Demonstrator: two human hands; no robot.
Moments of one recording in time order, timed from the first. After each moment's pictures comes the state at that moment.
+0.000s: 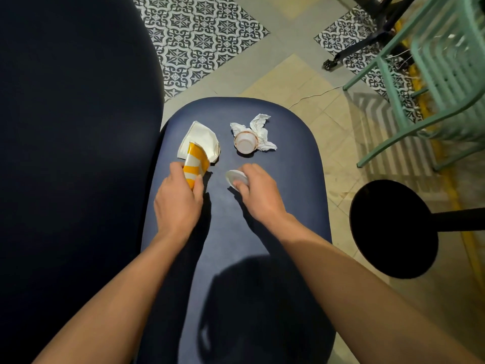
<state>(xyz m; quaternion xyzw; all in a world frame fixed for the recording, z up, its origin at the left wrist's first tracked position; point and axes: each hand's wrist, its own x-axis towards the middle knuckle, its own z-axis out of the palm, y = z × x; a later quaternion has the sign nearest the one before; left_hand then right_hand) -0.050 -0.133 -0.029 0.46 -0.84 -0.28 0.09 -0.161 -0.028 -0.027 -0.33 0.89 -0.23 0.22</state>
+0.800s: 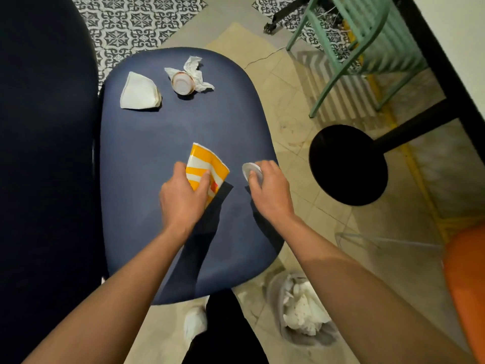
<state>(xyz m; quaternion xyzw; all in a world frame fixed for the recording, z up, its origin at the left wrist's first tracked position) 0.027 0.034 -0.002 0.41 -0.82 -0.40 0.06 -0.054 0.171 -0.008 -0.17 0.94 -0.28 0.10</state>
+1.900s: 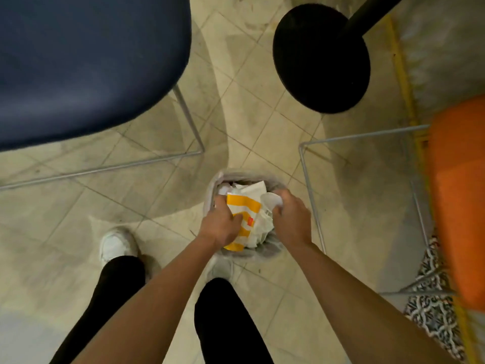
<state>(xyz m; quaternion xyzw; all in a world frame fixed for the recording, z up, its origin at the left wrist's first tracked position) 0.147 0.388 -0.232 0.30 -0.74 -0.50 -0.34 0.096 0.524 -0.206 0.00 0.96 -0.12 0.24</state>
